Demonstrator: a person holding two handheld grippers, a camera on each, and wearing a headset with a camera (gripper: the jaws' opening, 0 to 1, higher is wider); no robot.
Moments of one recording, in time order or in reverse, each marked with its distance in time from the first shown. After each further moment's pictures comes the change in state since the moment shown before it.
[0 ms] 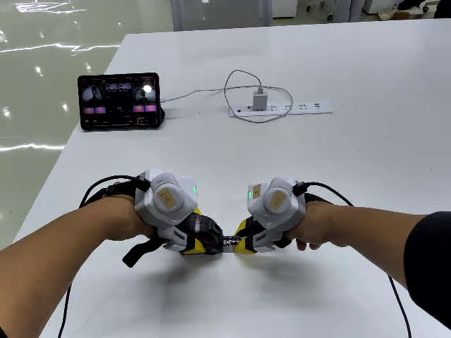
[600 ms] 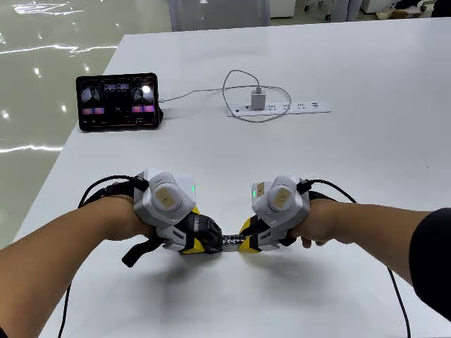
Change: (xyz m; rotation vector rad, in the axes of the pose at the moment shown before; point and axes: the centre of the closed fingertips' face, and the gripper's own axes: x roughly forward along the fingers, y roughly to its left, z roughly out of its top) left arm 0.000 0.000 0.000 -0.004 -0.001 0.003; right arm -0.007 -0.001 -0.008 0.000 0.013 0.000
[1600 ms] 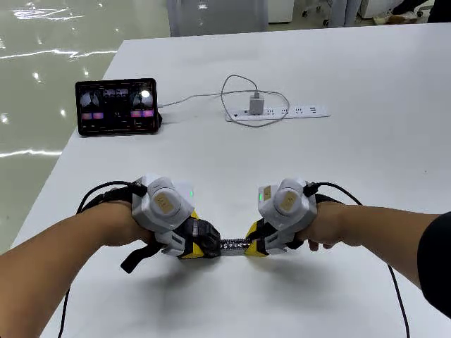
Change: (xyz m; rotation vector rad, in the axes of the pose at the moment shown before) left arm 0.000 0.001 0.001 -0.010 -0.005 0.006; right arm -0.010 -0.002 -0.012 0.008 0.017 -0.002
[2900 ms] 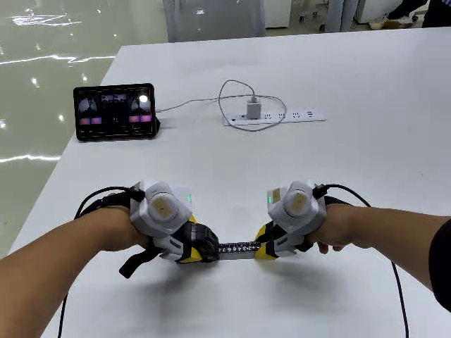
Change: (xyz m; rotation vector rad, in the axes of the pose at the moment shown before) left arm 0.000 0.000 -0.001 -0.004 0.001 0.005; right arm -0.014 -0.001 -0.016 0.013 0.017 -0.006
